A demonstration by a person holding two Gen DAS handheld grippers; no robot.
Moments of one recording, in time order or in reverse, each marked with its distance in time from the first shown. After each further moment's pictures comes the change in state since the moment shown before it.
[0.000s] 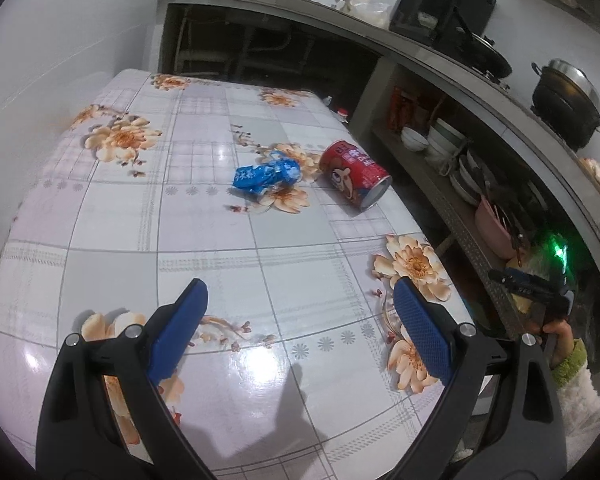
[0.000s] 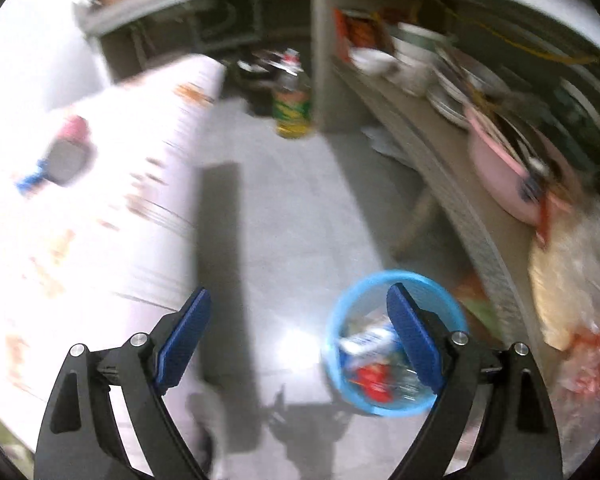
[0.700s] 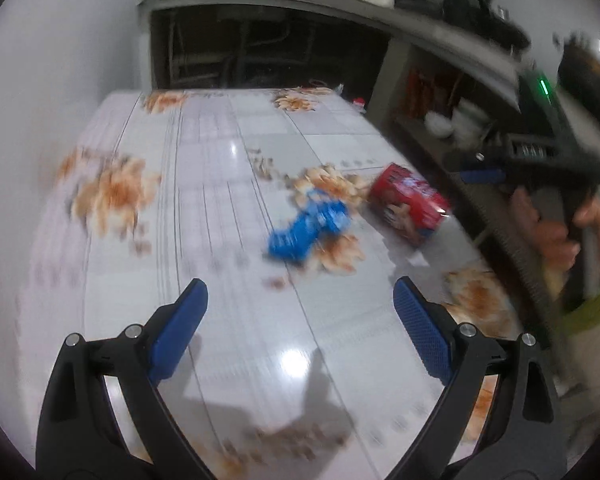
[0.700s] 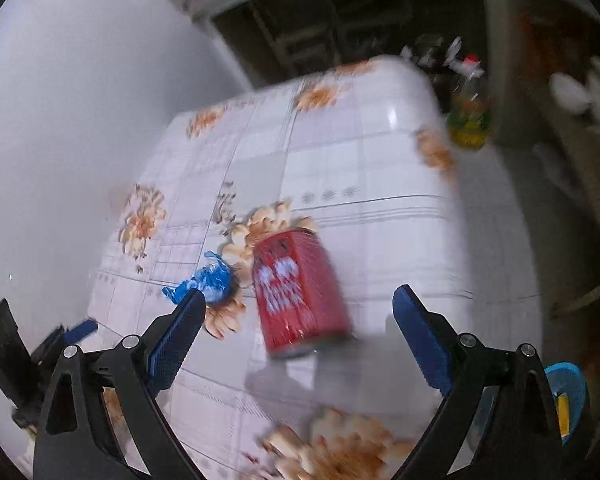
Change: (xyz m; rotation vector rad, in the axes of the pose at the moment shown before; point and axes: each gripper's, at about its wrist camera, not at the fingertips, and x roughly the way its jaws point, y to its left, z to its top) left arm 0.083 0.023 0.085 0.176 0.070 0.106; right arm 0.100 0.213 0.177 -0.091 0.235 0.373
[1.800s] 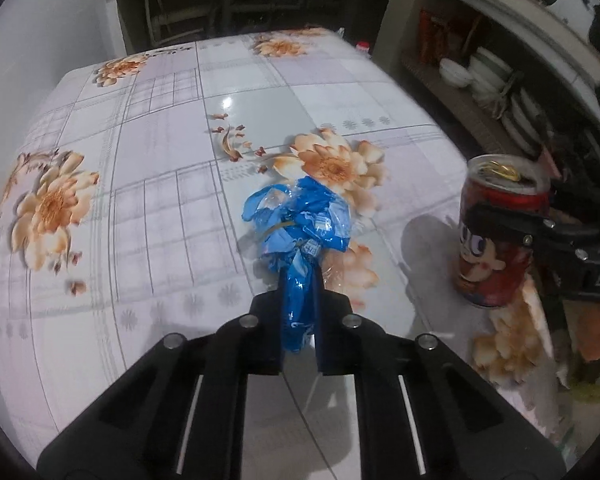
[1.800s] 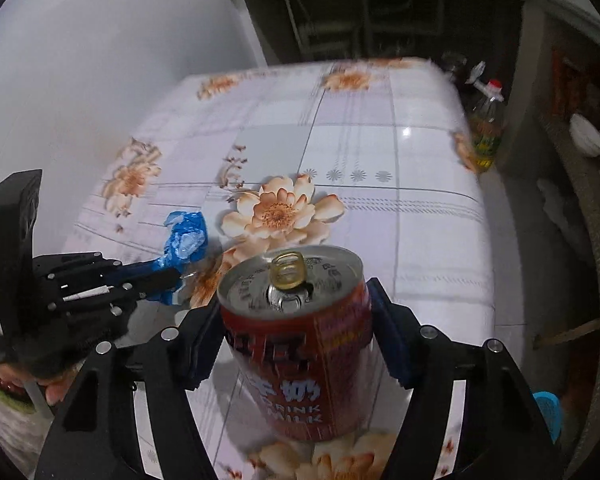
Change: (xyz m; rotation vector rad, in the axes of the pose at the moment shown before) left arm 0.077 -0.018 0.021 -0.011 0.185 -0.018; right arm -0.010 0.027 -0.064 -0.131 -0.102 -0.049
